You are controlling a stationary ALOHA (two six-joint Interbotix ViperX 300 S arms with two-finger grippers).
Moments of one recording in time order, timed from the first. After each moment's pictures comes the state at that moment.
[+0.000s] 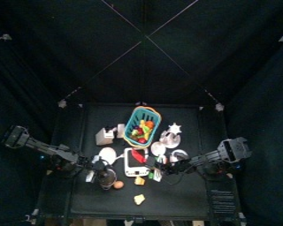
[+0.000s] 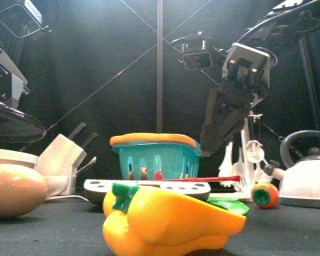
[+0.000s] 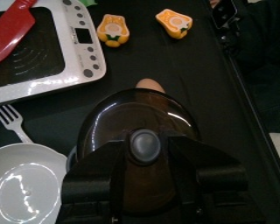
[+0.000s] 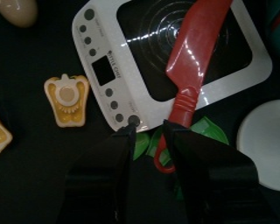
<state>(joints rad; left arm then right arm) -0.27 -0.61 1.16 -0.29 0.17 0.17 0.19 -0.02 0.65 -0.69 0.38 1.08</state>
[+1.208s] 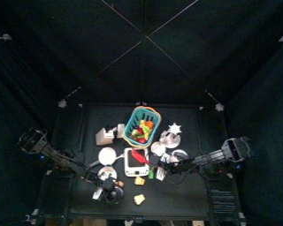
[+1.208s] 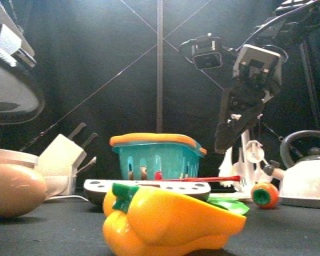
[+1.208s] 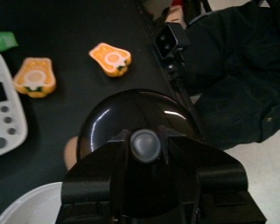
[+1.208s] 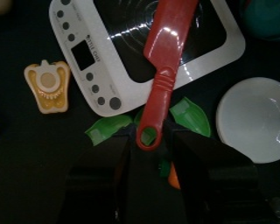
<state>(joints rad) -0.55 -0.25 0.92 -0.43 0.01 0.17 0.21 -0.08 0.68 -0.67 0.47 1.09</state>
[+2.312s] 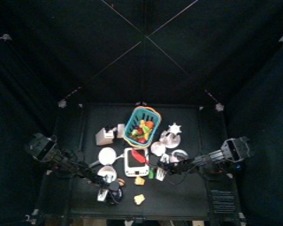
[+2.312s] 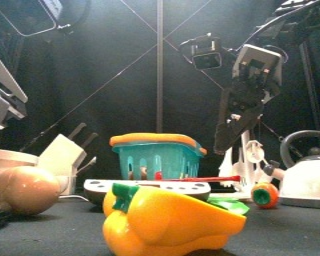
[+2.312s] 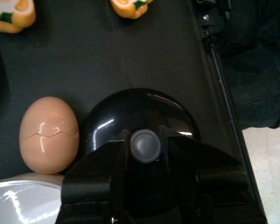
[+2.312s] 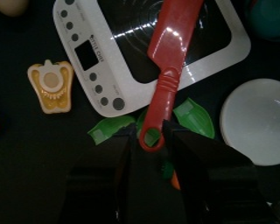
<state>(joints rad) -0.50 -0.05 0.89 -0.52 0.03 0.17 0.21 -0.07 0.68 -0.67 0.46 1.09</state>
